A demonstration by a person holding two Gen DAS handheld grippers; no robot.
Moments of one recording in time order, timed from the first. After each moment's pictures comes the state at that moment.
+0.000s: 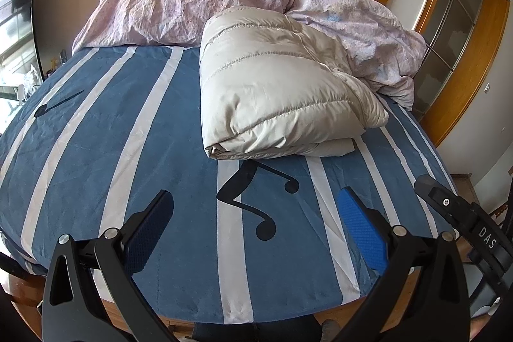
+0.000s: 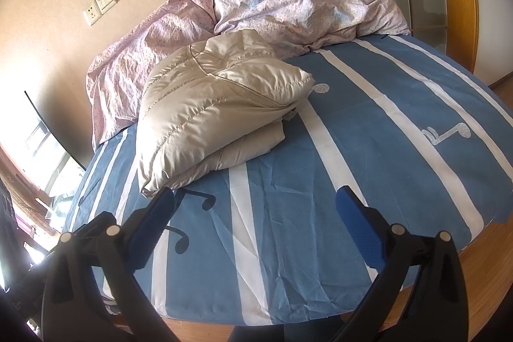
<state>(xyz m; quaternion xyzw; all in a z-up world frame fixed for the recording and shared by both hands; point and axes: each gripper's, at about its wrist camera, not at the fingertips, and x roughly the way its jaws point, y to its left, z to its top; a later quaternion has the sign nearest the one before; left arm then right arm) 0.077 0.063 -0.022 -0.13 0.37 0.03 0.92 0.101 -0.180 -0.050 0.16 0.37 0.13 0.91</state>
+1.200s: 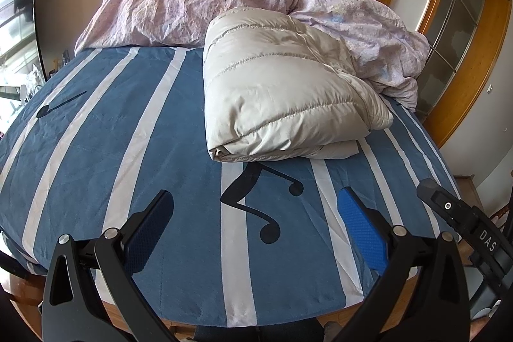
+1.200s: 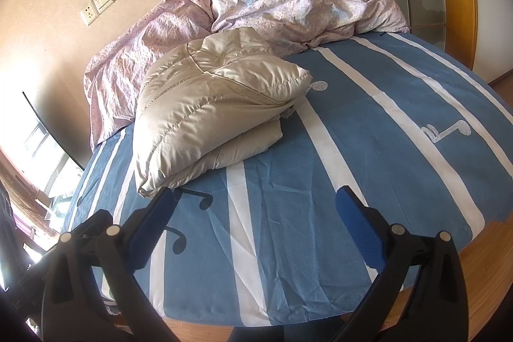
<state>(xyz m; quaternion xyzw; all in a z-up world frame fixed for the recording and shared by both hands) 0.079 0.069 -0.023 -0.13 0.37 0.04 0.92 0.103 -0.182 -0.057 0.16 0.37 0.13 0.91</state>
